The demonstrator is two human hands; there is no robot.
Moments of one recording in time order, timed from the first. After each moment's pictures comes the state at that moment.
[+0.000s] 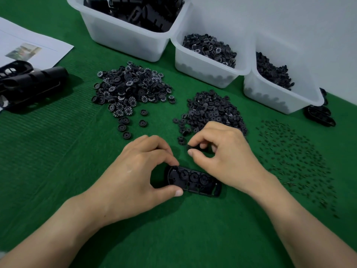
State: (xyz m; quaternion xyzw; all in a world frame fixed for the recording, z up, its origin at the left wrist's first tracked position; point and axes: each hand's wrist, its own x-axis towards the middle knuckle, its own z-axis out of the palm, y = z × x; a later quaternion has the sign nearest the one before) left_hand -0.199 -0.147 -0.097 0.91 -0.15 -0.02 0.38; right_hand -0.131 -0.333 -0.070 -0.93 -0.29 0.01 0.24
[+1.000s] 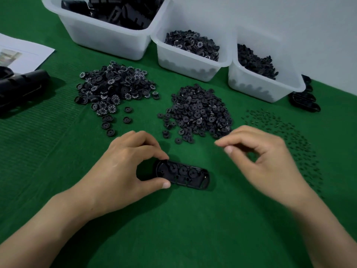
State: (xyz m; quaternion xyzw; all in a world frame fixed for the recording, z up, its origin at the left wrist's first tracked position) left_hand -0.199 -0.153 -0.092 0.92 -0.17 -0.02 0.35; right_hand -0.161 -0.402 -0.057 -0.90 -0.25 -0.03 0.36
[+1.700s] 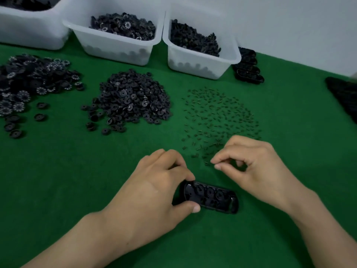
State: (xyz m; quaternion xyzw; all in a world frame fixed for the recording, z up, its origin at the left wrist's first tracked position) left_hand -0.218 -0.292 -0.089 0.90 -0.28 -0.08 0.33; right_hand -0.200 -0.510 -0.064 -0.95 -0.21 0.01 0.24
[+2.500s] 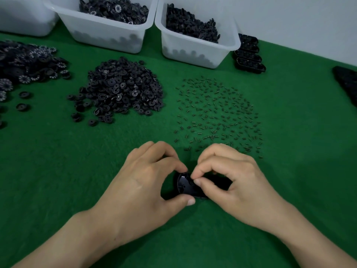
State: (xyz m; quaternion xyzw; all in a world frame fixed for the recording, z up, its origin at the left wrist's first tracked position) left_hand -0.219 -0.302 -0.097 0.91 -0.25 -0.03 0.34; right_hand -0.222 -0.492 -0.078 -0.91 -0.24 0.01 0.34
